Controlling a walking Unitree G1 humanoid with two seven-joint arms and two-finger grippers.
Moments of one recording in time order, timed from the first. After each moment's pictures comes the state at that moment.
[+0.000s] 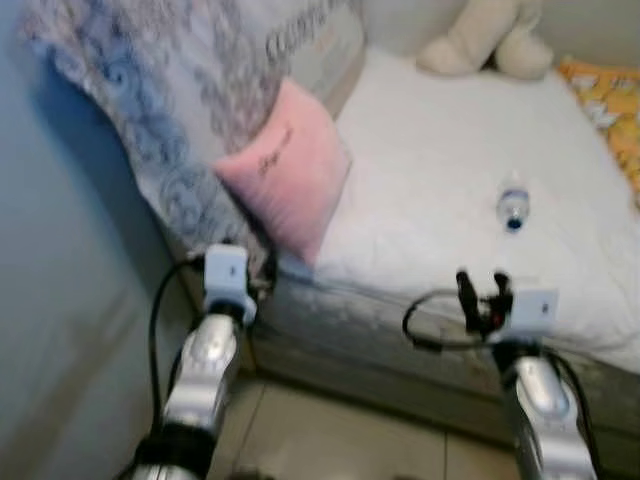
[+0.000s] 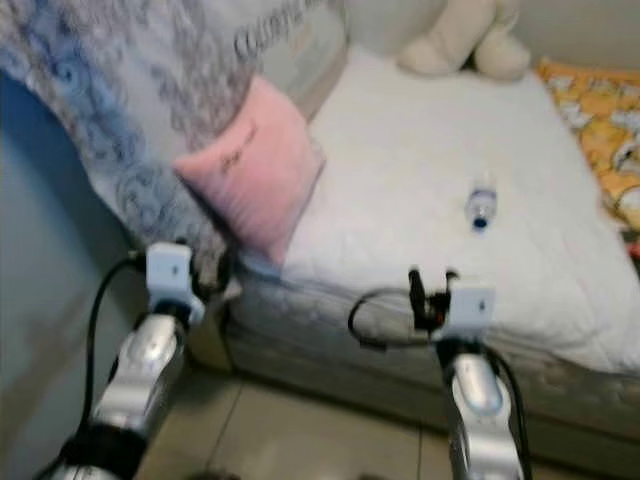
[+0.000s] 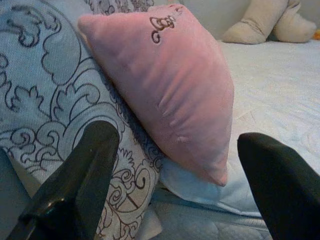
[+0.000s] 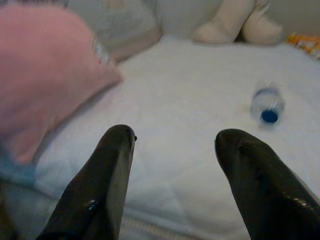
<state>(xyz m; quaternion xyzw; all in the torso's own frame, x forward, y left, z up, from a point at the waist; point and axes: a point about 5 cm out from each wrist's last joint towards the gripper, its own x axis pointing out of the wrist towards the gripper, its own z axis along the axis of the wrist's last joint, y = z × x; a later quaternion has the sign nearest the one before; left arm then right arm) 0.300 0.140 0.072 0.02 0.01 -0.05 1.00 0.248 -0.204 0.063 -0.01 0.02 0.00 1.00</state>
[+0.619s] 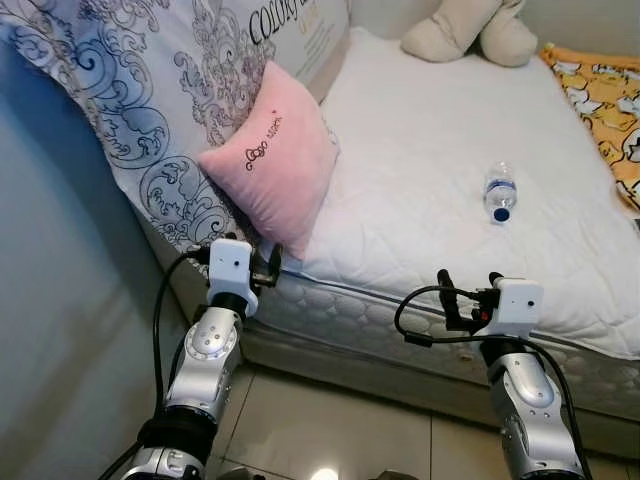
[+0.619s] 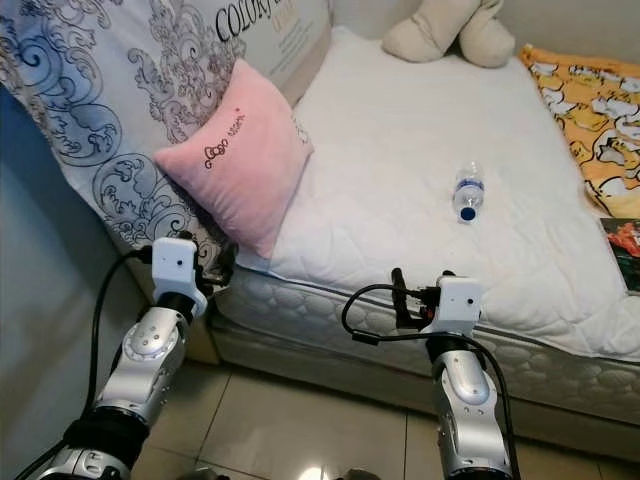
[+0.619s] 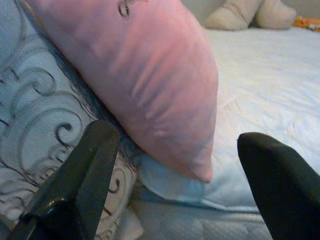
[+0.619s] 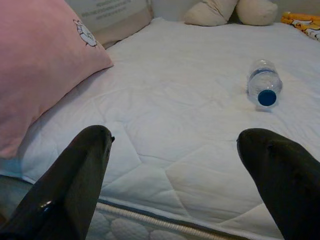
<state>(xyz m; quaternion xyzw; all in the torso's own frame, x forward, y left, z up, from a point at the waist) 0.309 0.141 0.068 0.02 0.02 -0.07 1.00 0.261 -0.199 0.058 0.01 0.03 0.01 1.00</state>
